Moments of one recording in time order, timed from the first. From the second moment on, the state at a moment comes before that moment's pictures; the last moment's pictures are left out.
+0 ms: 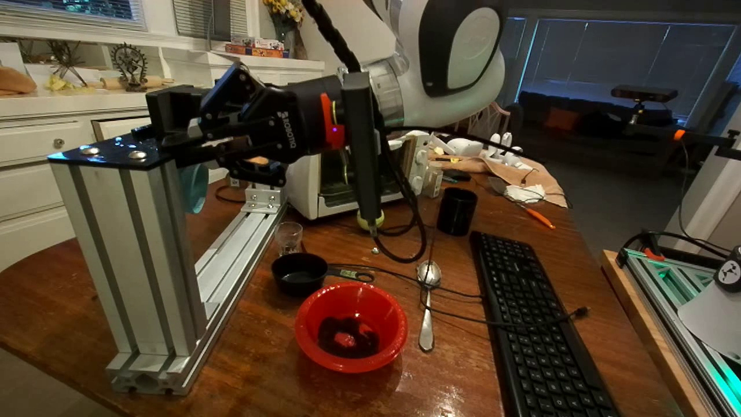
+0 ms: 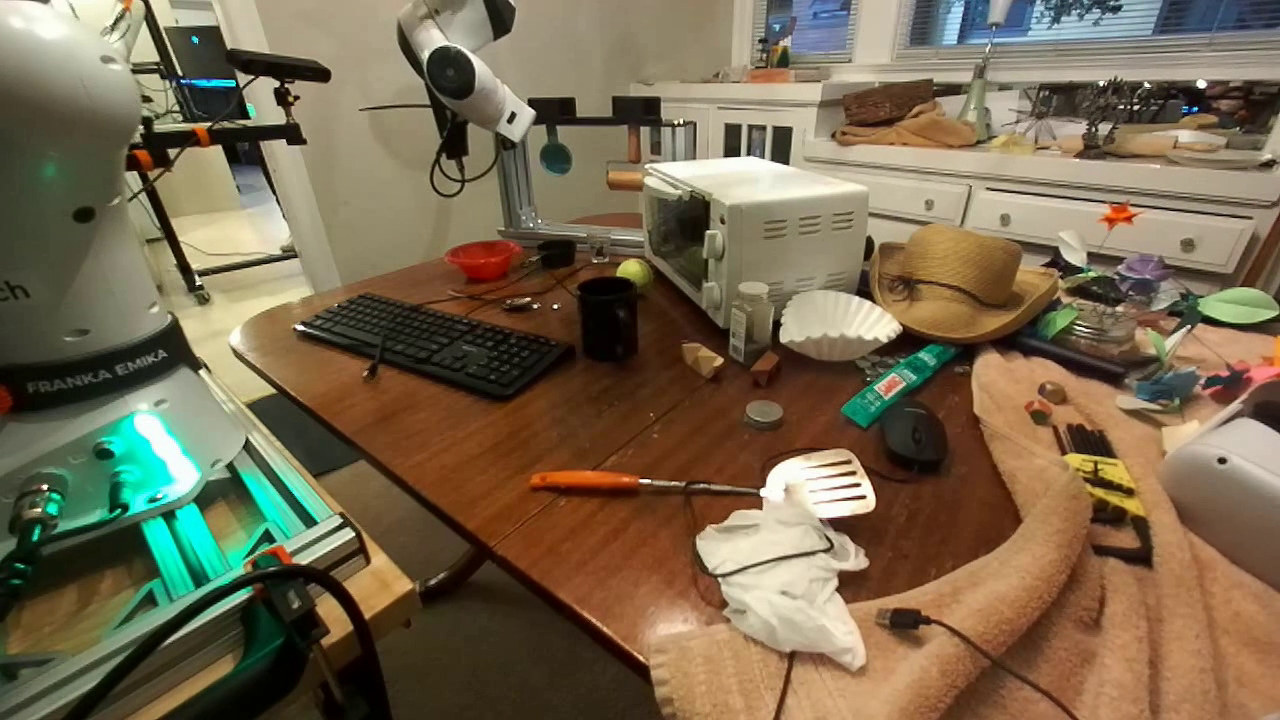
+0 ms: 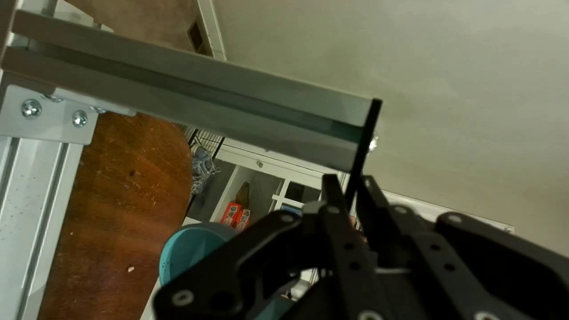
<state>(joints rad) 0.44 0.43 -0.03 -1.82 2.49 2.63 -1.26</state>
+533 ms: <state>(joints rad) 0.41 0.43 0.01 -1.83 2.45 2.63 -1.21</state>
